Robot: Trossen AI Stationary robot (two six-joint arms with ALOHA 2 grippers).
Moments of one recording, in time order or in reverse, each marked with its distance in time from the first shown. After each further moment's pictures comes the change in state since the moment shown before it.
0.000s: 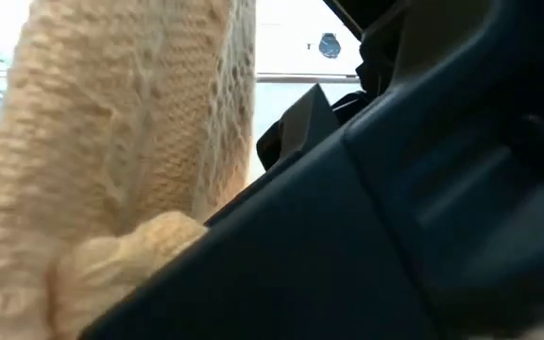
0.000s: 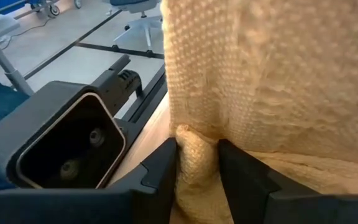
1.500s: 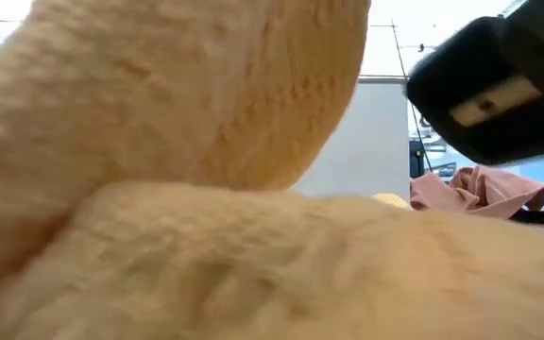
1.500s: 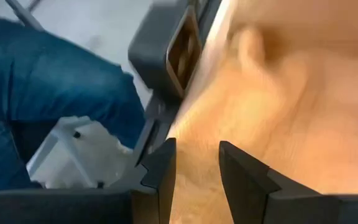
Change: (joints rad) left arm 0.096 0.073 0.002 0.113 0.216 -0.007; right arm 0.115 -0.256 -0.003 -0.540 -0.017 0.185
